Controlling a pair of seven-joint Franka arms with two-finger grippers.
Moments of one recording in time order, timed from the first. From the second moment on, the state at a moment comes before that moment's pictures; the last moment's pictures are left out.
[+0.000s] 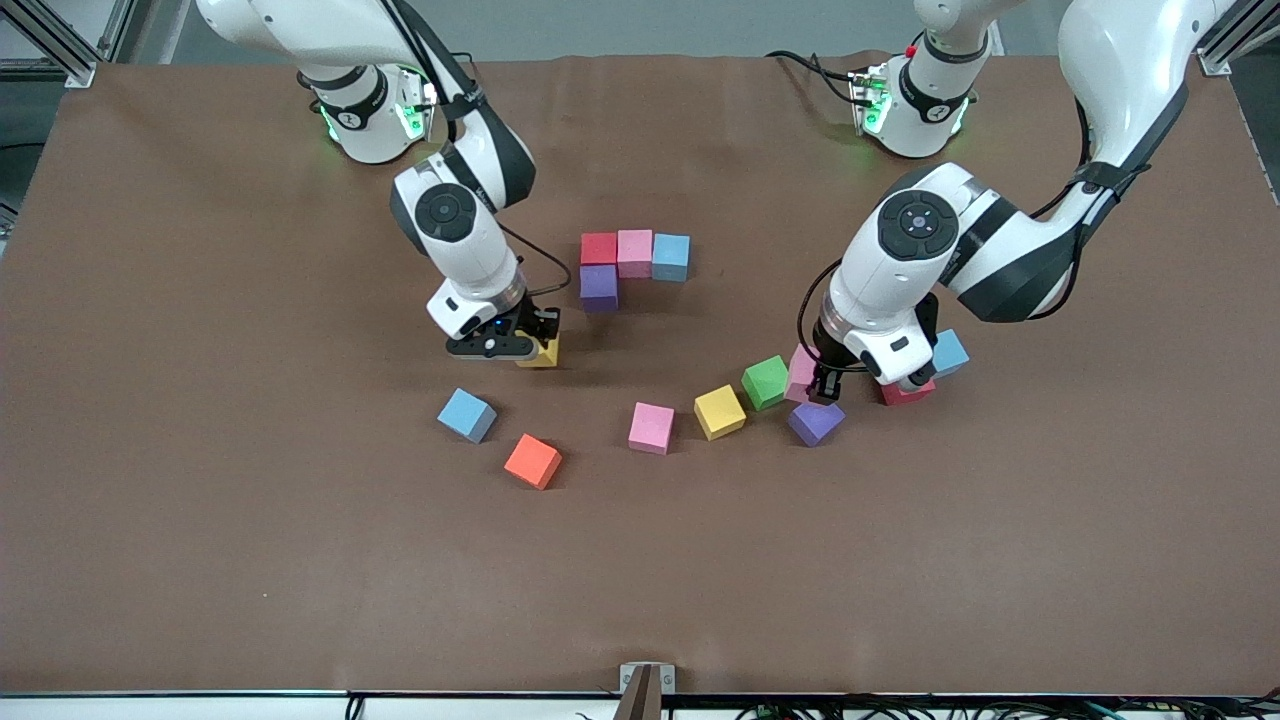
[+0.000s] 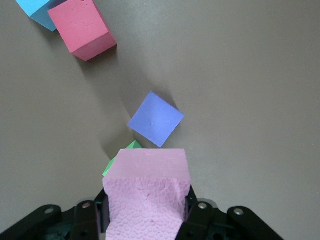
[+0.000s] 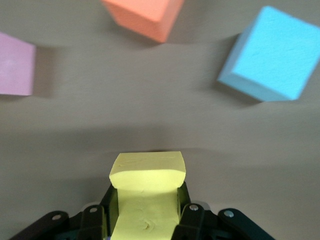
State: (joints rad) left arm 0.49 0.56 -1.10 -1.85 0.60 2.12 -2.14; right arm 0.60 0.33 0.03 -2.12 0.07 2.55 0.62
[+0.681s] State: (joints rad) left arm 0.49 0.56 -1.10 -1.85 0.60 2.12 -2.14; right arm 0.71 0.49 0.03 -1.87 0.08 2.38 0.74
